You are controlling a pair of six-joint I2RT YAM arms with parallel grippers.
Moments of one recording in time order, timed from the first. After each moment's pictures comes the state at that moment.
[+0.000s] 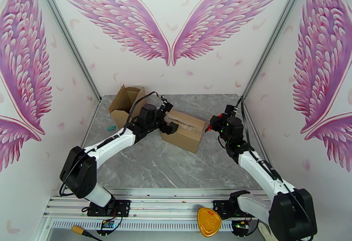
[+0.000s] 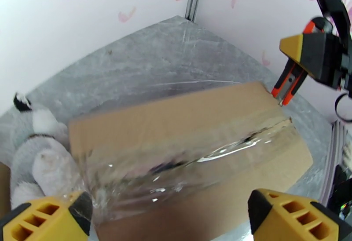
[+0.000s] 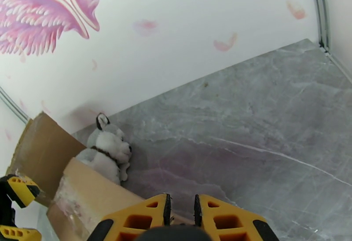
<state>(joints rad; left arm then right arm) -0.61 1.57 1.14 -0.03 0.25 0.10 0.15 1.10 0.68 0.16 0.02 0.52</state>
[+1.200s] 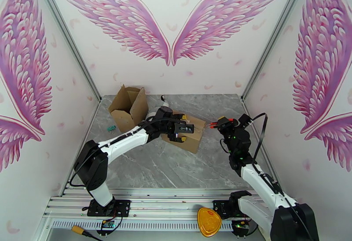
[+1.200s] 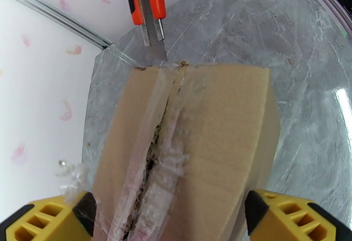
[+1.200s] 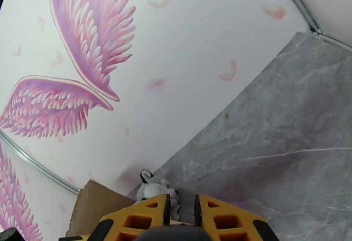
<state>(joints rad) -0.74 1.73 1.33 -0.20 0.33 0.97 0.12 1.01 0.47 0.47 0.07 0.88</state>
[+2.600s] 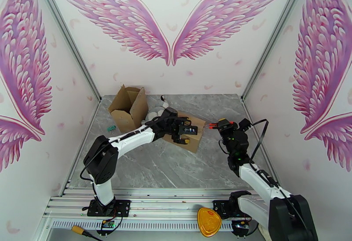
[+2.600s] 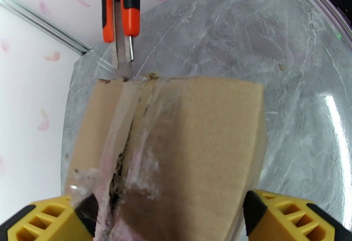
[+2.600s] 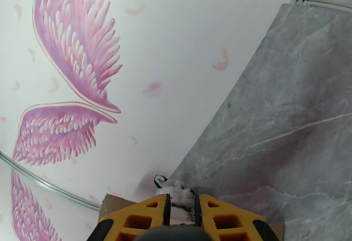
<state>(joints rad) -0.75 1.85 1.39 -0.19 0.38 0.95 0.11 1.03 0.40 0.55 0.07 1.10</state>
